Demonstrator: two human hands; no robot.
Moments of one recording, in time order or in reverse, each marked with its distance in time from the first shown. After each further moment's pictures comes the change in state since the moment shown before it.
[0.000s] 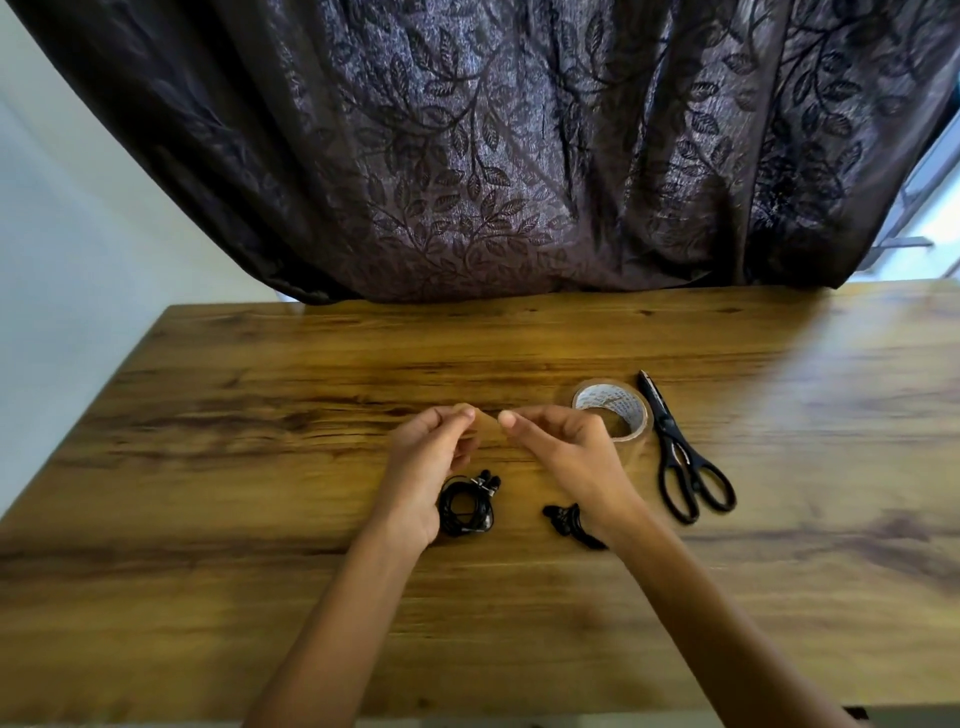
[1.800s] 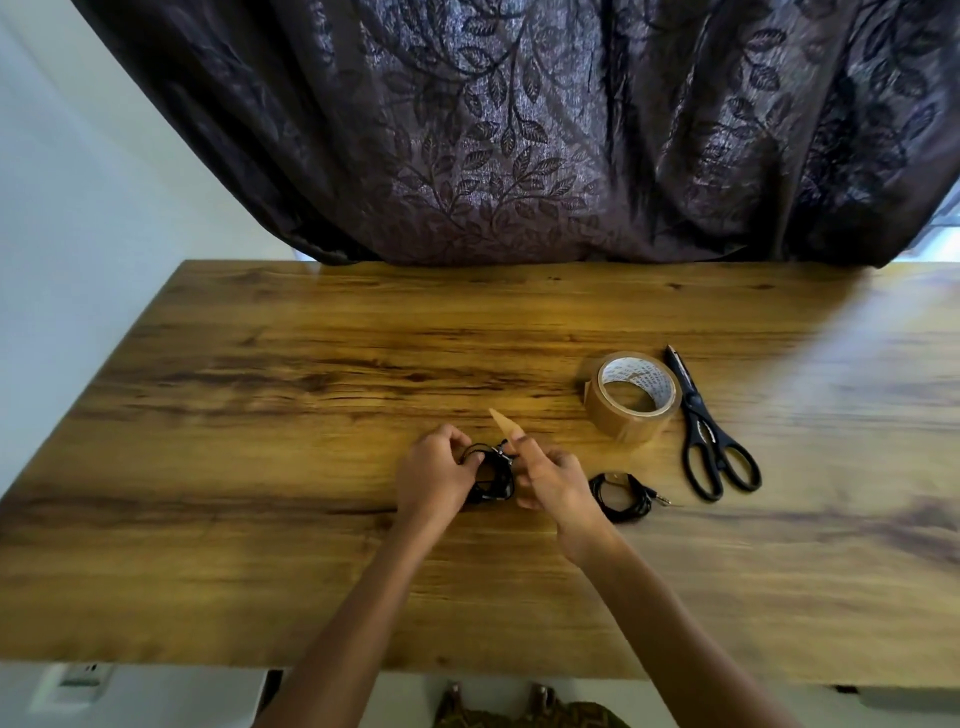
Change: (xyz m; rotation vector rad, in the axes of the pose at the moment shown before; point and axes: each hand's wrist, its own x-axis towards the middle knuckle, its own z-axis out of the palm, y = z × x) left_hand 0.041 -0.079 -0.027 0.929 0.142 0.240; right_hand 0.000 0.063 0.036 0.009 0.144 0.440
